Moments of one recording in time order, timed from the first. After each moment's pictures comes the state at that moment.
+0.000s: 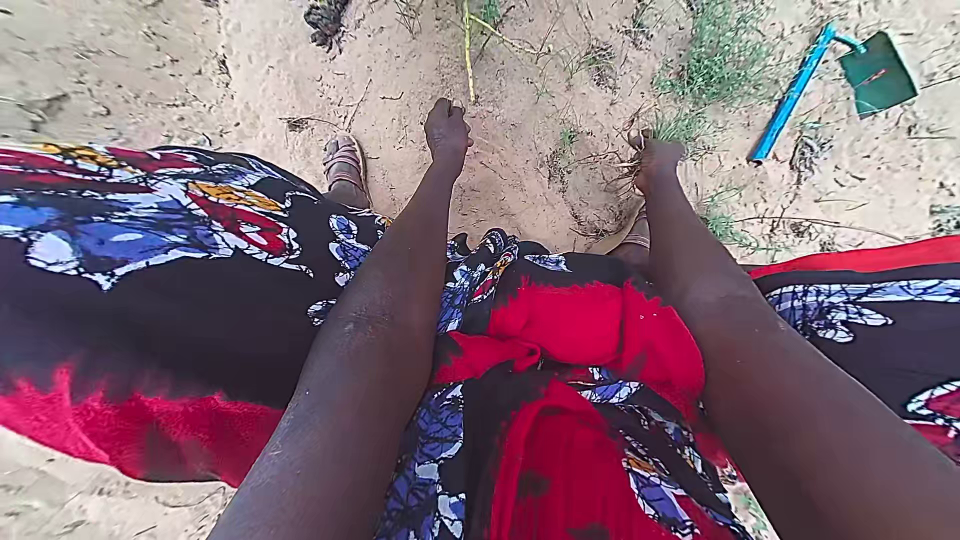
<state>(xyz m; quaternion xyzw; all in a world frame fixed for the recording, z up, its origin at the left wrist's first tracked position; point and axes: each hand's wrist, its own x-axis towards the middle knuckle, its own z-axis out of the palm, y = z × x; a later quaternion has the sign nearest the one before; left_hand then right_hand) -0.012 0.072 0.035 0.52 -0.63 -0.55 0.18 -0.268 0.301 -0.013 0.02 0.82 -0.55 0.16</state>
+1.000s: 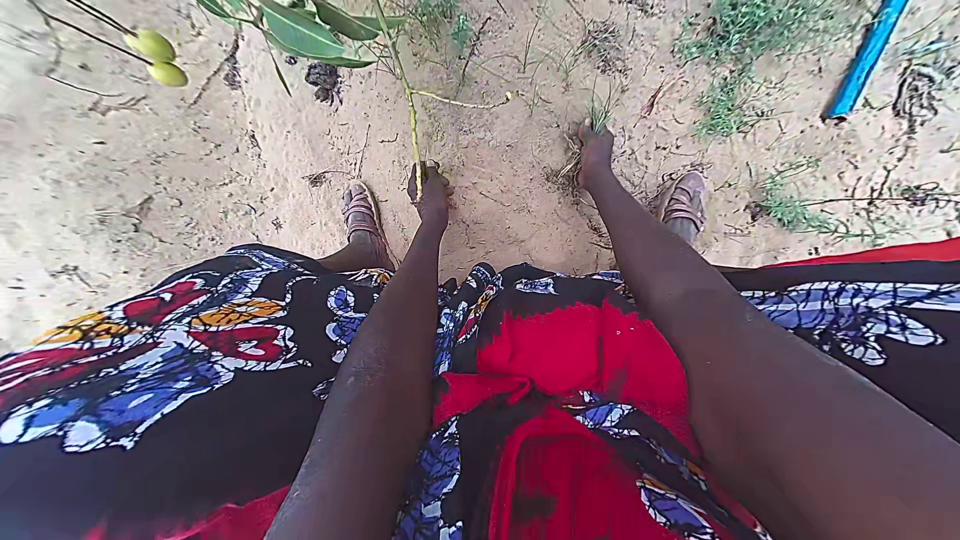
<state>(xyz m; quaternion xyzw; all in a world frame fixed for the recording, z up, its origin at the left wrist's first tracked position) 0.010 0.058 -0.023 0.54 -0.61 -0.52 0.25 -0.230 0.201 -0.083 -0.04 0.69 -0.68 0.24</state>
